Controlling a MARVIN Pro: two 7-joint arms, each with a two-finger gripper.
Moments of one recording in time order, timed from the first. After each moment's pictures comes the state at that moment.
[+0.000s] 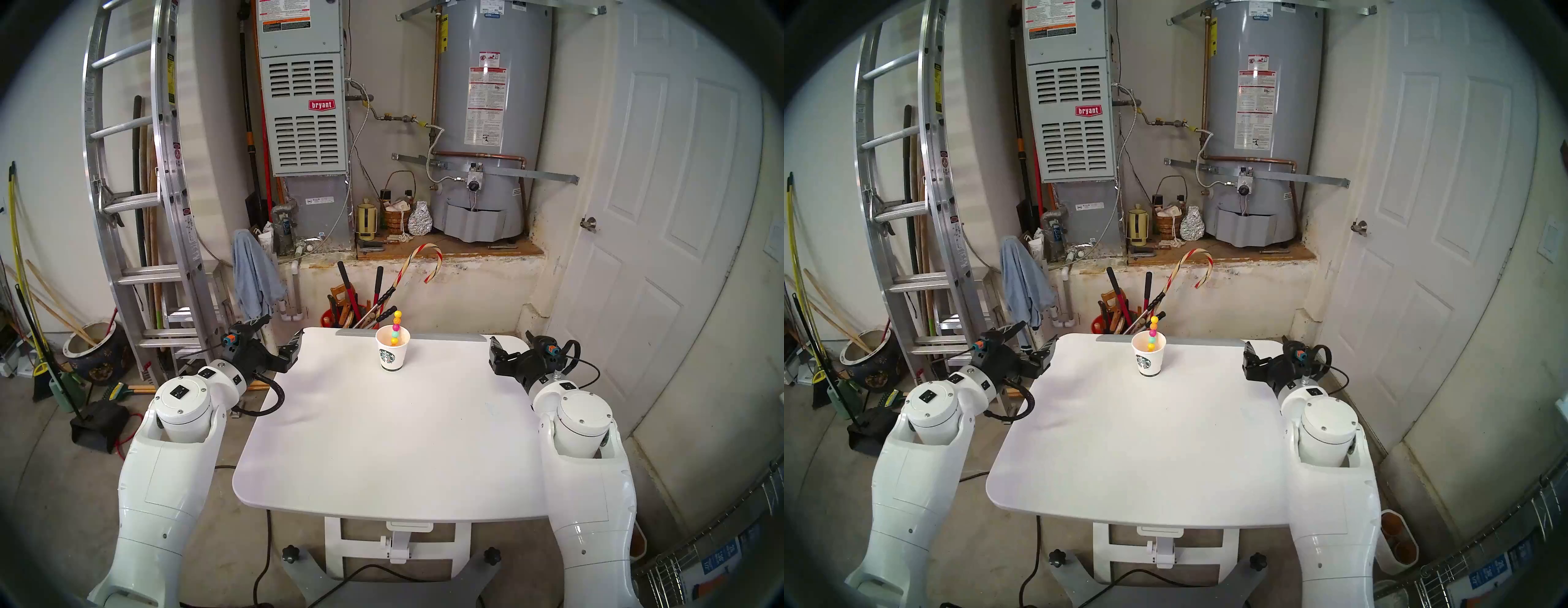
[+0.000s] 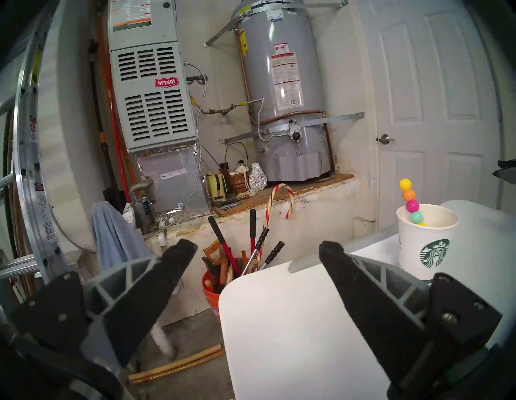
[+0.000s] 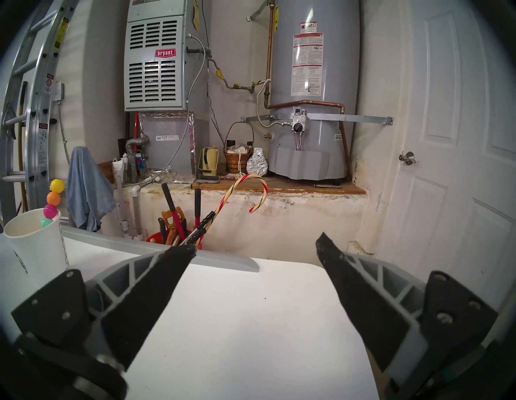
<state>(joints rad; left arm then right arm) 1.57 -1.26 -1.70 -1.63 -0.14 0.10 -0.45 -1.57 -1.55 1.75 -1.69 -0.09 0.22 0.27</state>
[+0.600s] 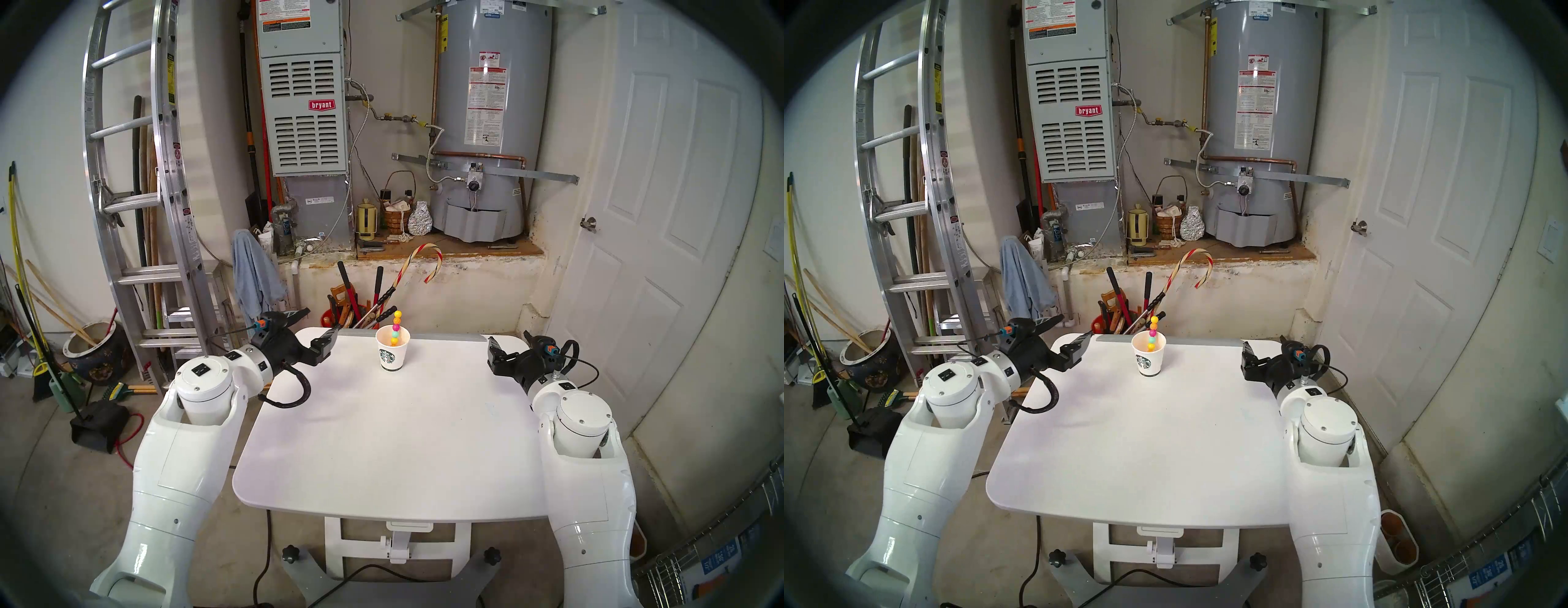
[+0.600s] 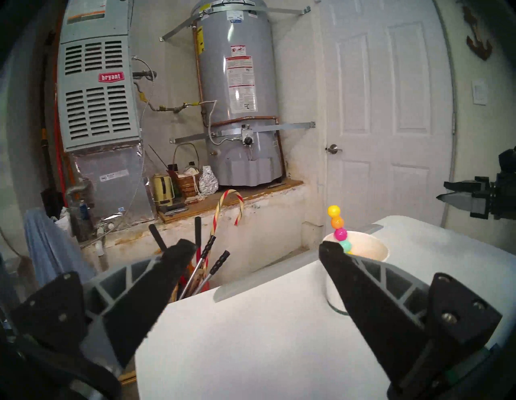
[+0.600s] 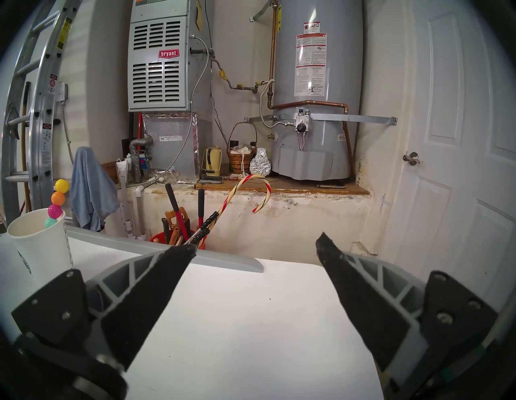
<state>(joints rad) 1.46 -1.28 -1.58 -1.65 -0.19 0.26 -0.54 -1.57 -1.55 1.75 -1.69 -0.09 0.22 0.28</state>
